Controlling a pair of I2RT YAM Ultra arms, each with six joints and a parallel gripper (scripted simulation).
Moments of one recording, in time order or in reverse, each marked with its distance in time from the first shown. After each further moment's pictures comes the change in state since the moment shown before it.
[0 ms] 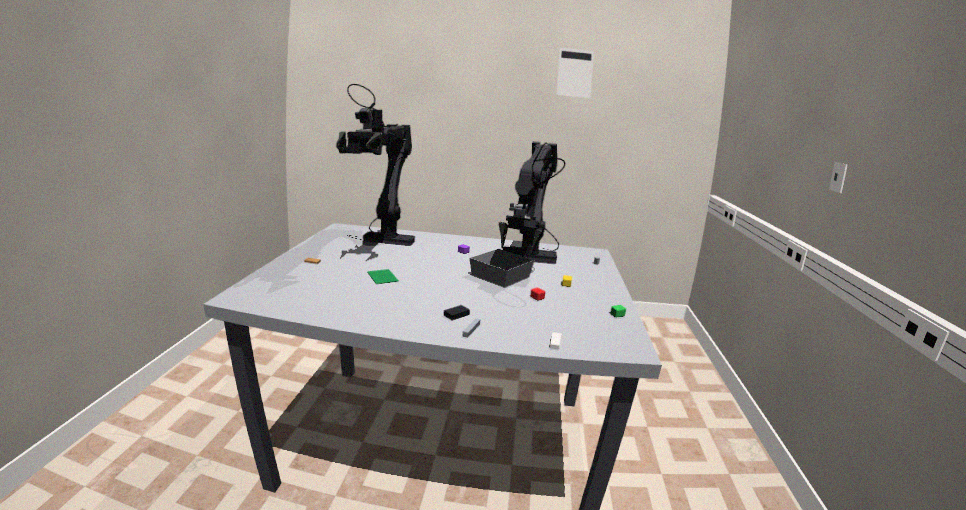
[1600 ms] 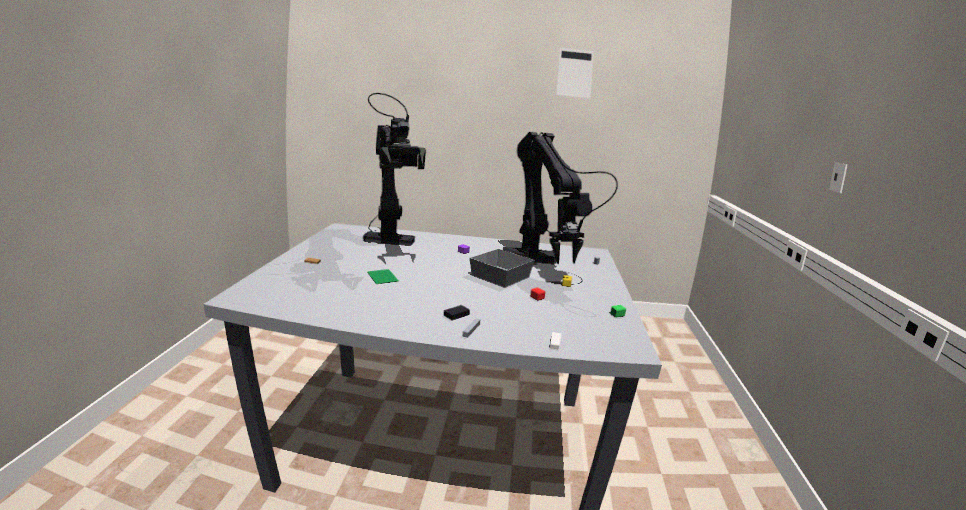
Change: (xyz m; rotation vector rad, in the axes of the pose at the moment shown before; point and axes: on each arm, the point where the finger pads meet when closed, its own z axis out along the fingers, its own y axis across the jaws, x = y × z) left arm 0.034 0.158 0.007 -0.204 0.277 -0.295; right arm 0.054 0.156 -0.035 -0.432 0.121 -0.061
